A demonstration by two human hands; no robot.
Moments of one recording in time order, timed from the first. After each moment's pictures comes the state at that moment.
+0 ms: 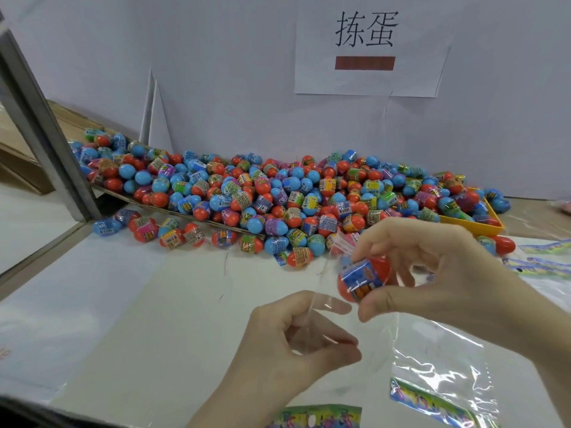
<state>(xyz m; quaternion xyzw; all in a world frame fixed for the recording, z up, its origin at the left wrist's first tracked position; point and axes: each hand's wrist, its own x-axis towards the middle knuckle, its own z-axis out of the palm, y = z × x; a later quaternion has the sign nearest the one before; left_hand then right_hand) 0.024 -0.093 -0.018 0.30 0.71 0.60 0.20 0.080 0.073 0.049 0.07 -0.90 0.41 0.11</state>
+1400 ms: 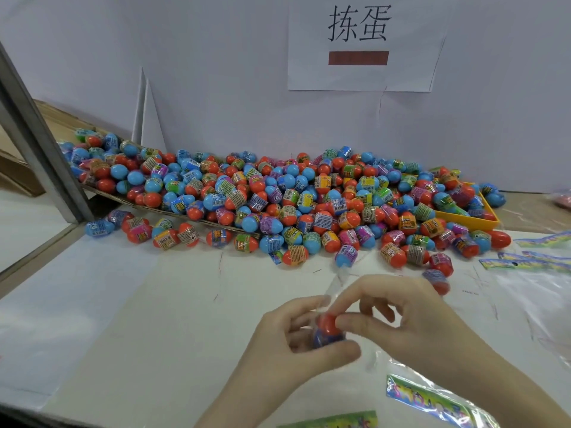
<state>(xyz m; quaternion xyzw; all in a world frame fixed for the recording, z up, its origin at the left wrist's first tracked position) 0.015 -0.081 -0.052 0.24 0.68 0.64 0.28 0.086 0.060 0.000 0.00 -0.91 0.40 0.11</state>
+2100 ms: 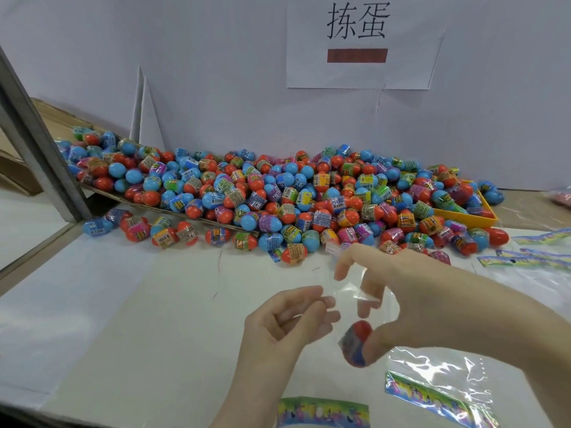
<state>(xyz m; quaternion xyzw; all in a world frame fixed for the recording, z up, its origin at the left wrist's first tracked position) 0.022 -0.074 -0.052 0.14 0.57 0.78 0.21 0.071 0.079 0.029 0.02 -0.98 0.19 -0.12</state>
